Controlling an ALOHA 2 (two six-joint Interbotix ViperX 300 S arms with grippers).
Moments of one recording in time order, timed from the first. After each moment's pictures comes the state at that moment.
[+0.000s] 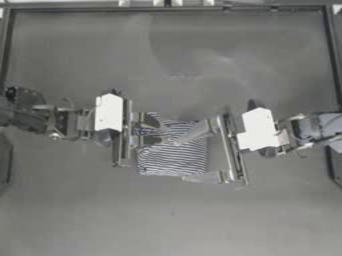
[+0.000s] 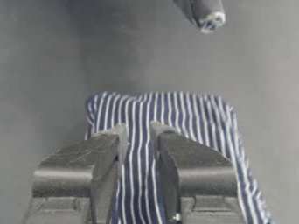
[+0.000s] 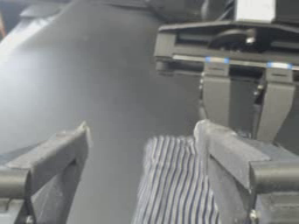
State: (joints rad) left arm 0.24 0.11 0.85 0.27 -0.66 -0.11; right arm -0.08 -0.07 0.92 -0.32 -0.65 0.18
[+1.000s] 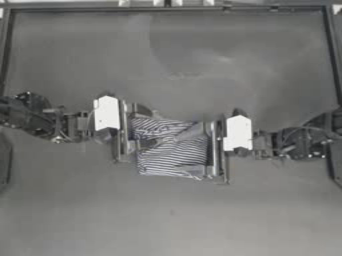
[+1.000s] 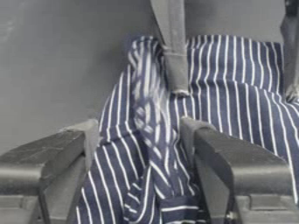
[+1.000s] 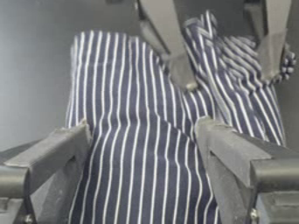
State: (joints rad) left arm 0.25 0.27 0.91 0.12 -0.85 0.01; right arm -0.10 0.36 0.93 -0.05 -1.04 0.06
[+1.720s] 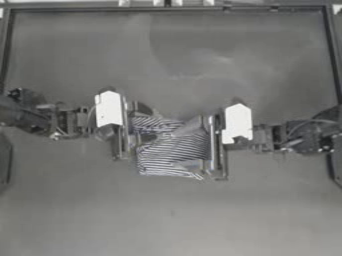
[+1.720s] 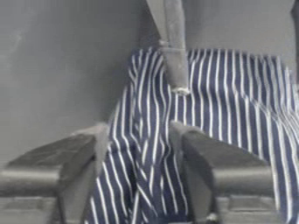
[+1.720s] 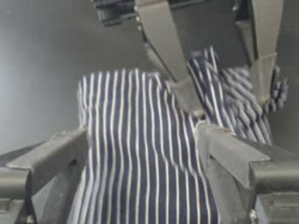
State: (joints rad) left arm 0.23 0.13 0.88 0.11 -0.64 0.00; right arm -0.10 0.19 0.91 -0.11 -0.85 0.15
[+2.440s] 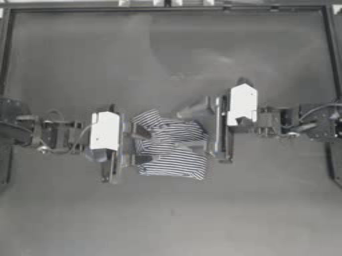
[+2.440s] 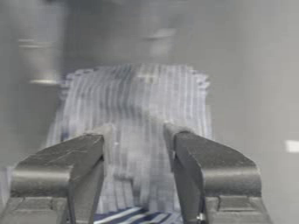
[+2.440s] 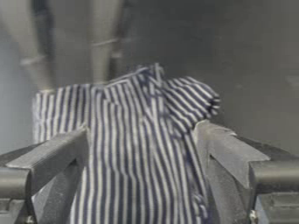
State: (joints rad) left arm 0.09 -0.02 0.87 0.11 -0.43 0.00; right arm -0.23 0.09 0.92 -0.15 -0.71 0.15
